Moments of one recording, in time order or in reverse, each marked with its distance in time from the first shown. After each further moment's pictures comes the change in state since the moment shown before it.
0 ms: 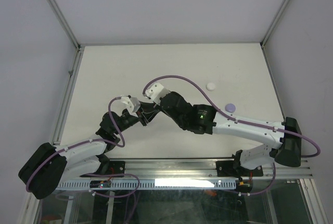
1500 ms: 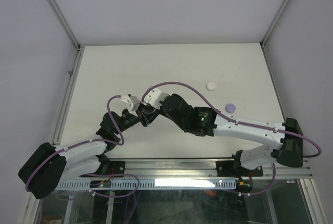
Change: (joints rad) left arm -0.006 -0.001 0.006 -0.007 0.014 -0.090; right arm 0.013 -0.012 -0.051 0.074 -0.068 -0.108
